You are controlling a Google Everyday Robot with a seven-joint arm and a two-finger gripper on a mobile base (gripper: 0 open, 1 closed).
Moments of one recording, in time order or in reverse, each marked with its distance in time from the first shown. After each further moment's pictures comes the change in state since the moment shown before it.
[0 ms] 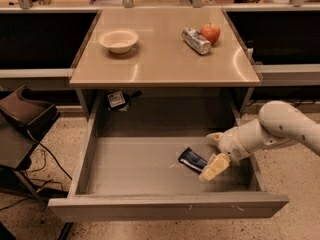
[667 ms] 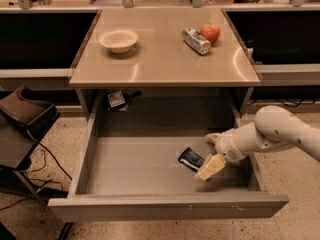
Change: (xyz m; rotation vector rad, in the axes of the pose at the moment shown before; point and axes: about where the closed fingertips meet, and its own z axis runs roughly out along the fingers) arm 0.003 -0.011 0.015 0.064 -0.008 0.020
